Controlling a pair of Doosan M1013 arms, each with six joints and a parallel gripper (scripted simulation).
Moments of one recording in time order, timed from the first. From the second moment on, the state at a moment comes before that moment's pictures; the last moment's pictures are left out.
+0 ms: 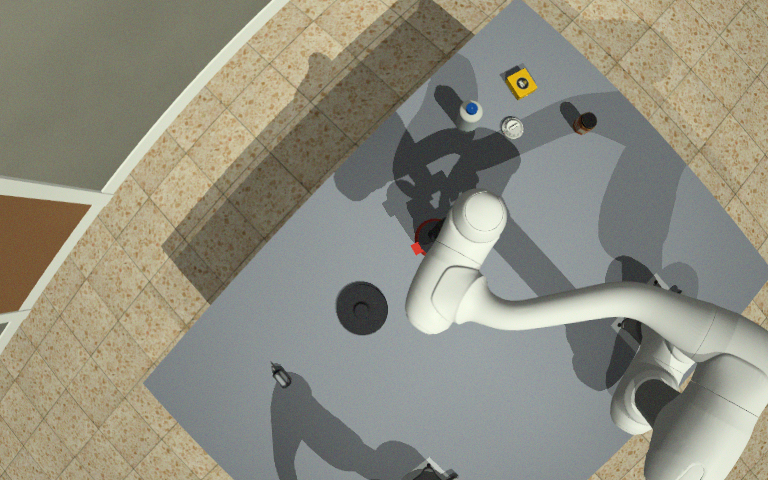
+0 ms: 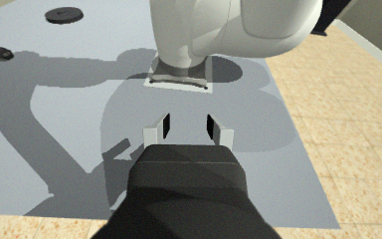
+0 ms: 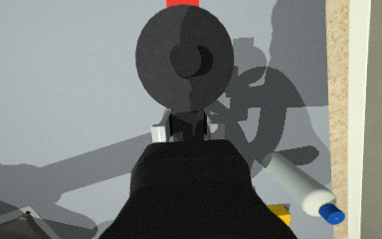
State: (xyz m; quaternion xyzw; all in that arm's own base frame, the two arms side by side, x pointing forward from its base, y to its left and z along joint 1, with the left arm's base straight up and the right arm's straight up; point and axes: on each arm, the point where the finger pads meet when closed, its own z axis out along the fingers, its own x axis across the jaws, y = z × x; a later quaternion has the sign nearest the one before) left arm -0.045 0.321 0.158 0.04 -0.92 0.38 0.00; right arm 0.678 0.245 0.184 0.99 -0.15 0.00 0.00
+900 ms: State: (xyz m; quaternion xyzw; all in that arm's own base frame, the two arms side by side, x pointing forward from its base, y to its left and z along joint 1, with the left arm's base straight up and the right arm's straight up) left arm -0.045 0.321 0.158 0.04 -0.92 0.38 0.00; right arm 0.679 0.276 0.184 0.99 -0.15 0.00 0.00
